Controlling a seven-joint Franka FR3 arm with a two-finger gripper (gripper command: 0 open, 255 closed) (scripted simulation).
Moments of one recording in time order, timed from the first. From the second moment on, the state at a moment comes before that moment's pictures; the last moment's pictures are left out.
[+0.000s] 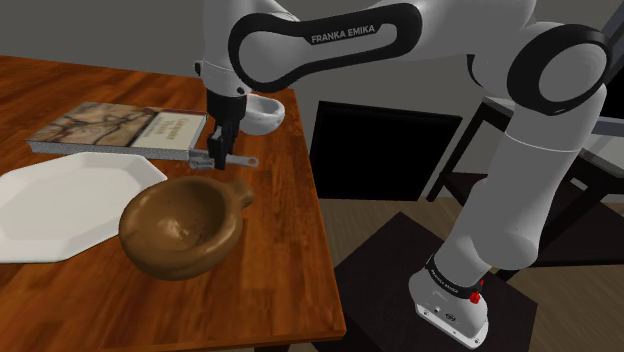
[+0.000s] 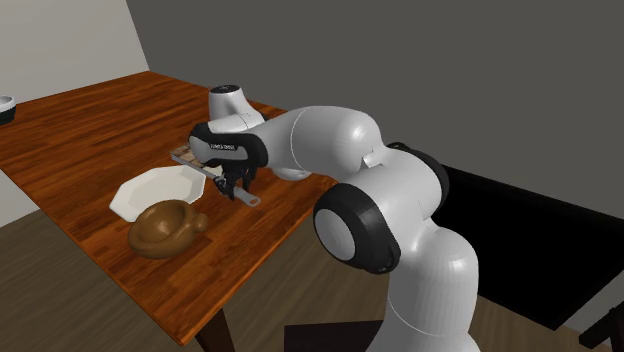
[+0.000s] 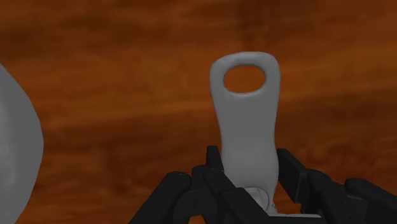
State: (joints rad) arm 0.33 0.17 0.33 -1.73 -0.04 1.99 -0.08
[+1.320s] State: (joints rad) arm 0.34 0.19 0.33 -1.45 -0.05 1.72 -0.07
